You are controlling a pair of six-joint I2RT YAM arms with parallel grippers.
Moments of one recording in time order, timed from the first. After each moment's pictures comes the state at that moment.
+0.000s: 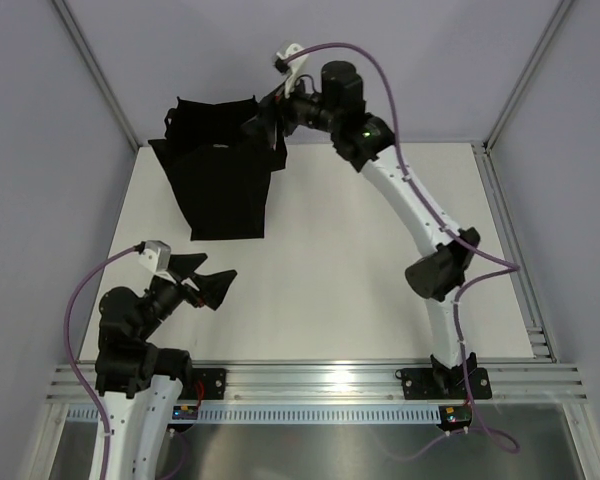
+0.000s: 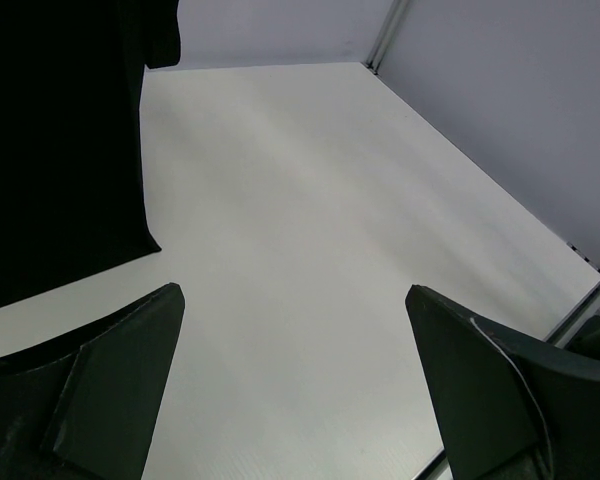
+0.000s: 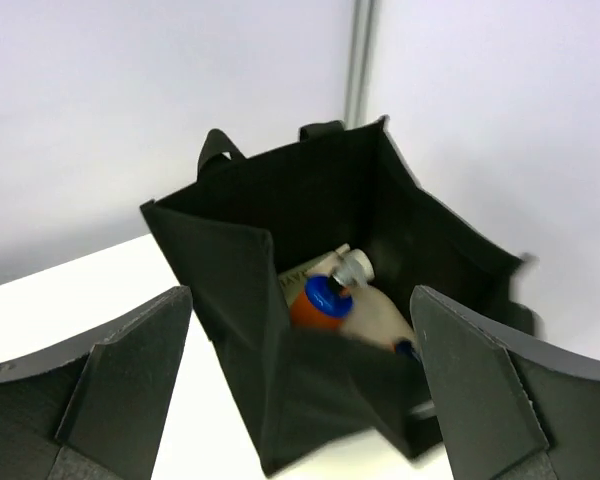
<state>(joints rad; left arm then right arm) -0.08 0.19 0.53 -0.34 0.56 -0.31 0.64 2.16 2.49 -0.36 -0.47 -0.04</state>
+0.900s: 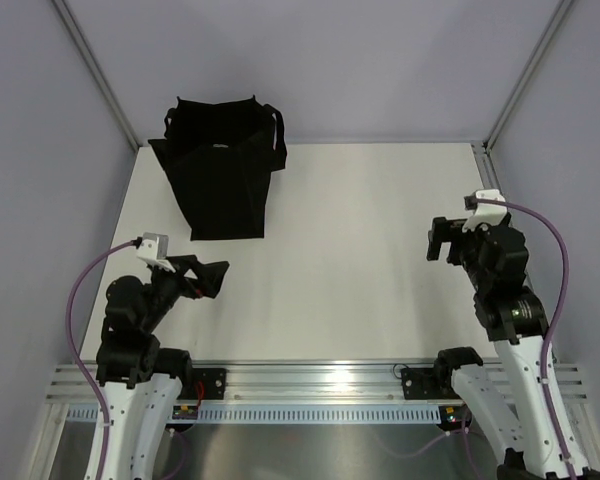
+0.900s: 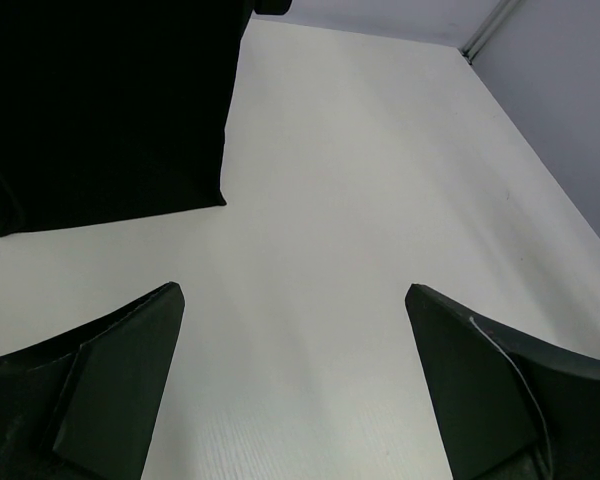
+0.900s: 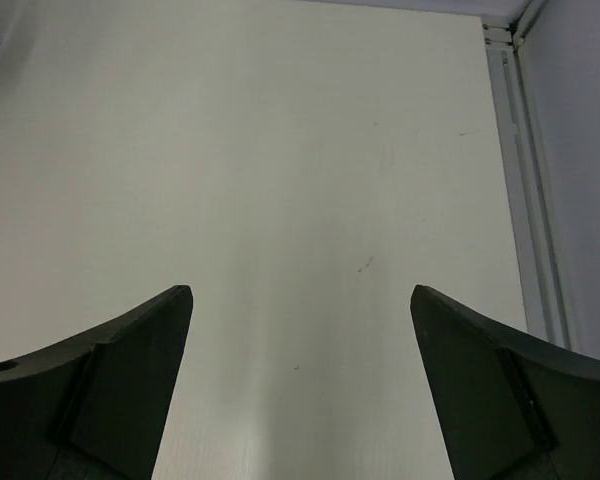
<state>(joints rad) -0.08 0.26 0.54 -0.42 0.37 -0.33 0.15 0.66 0.88 -0.54 0.07 -0.03</state>
